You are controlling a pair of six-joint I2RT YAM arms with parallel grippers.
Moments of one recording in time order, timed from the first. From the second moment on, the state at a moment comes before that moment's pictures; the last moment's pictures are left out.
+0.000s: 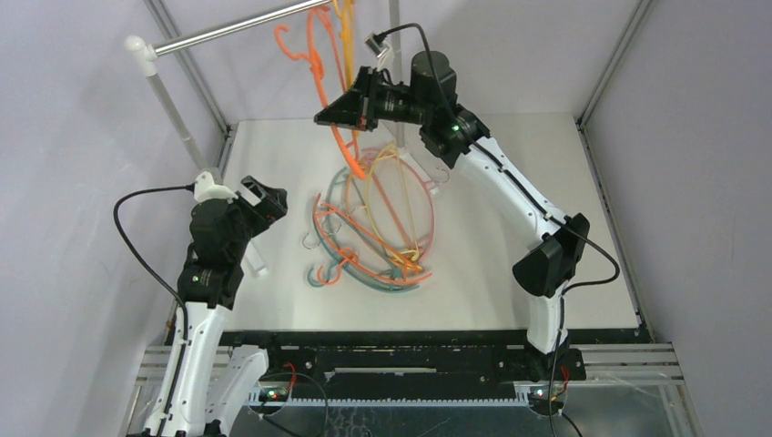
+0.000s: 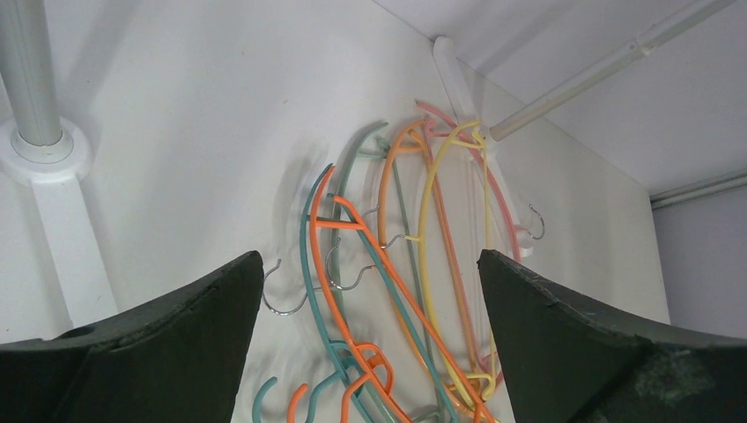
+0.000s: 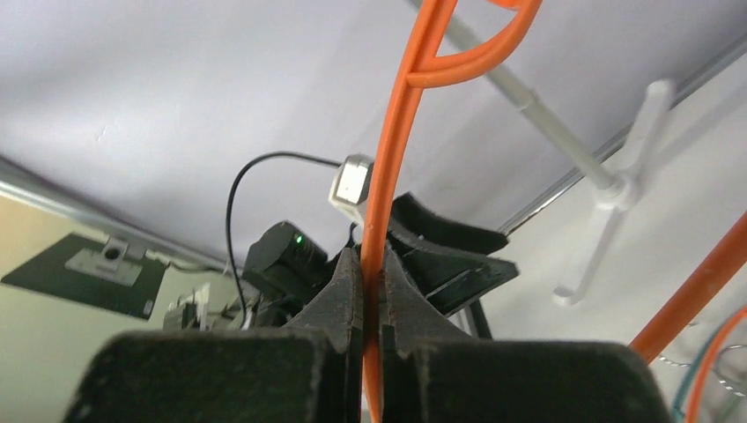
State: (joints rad) left arm -0.06 0.70 0.82 -0.41 -0.07 -0.59; right arm 0.68 1.93 2.16 -0.17 -0.73 0.94
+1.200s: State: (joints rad) left arm -0.06 0.80 0.82 -0.36 -0.08 -0.56; right arm 0.64 1.99 2.20 -0.08 -0.75 1.04
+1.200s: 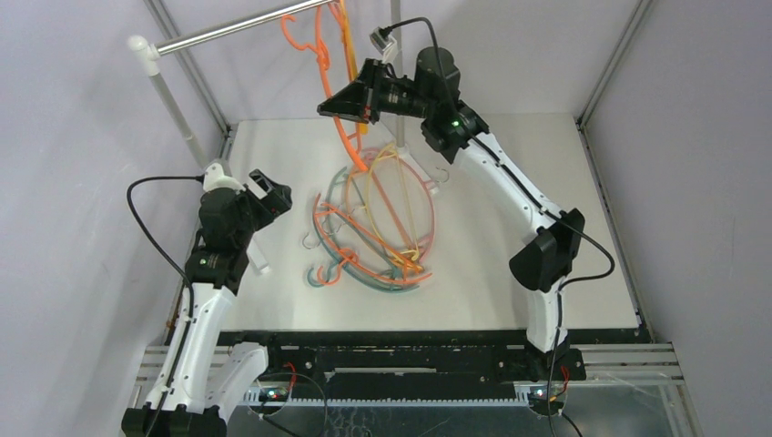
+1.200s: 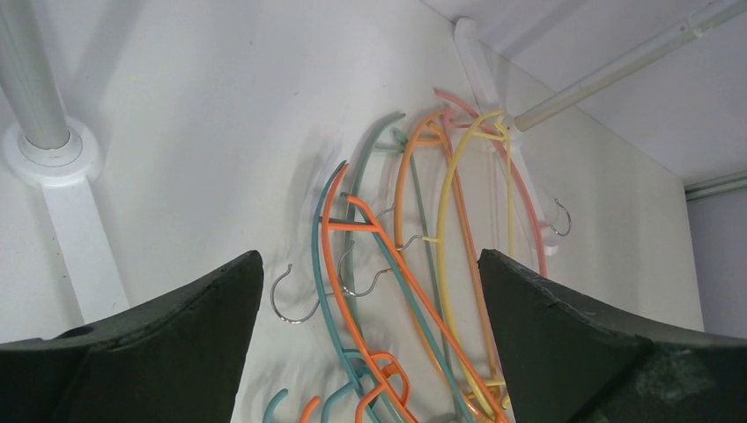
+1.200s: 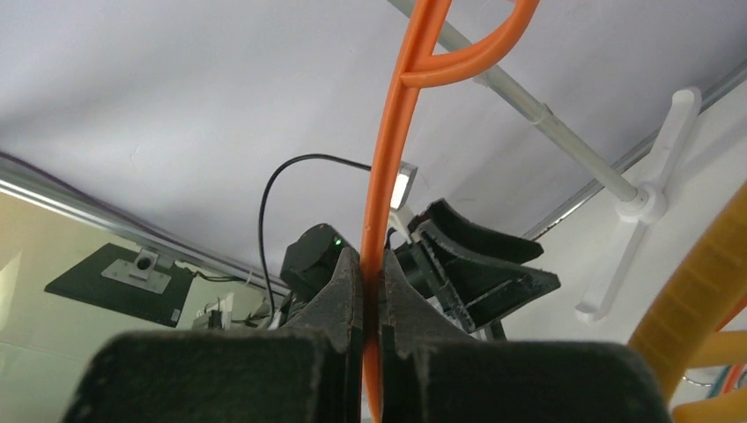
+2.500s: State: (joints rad) left arm -0.06 0.81 0.80 -0.25 -0.07 -0.57; right arm 0.57 1.99 2.22 -0.02 -1.07 1.21
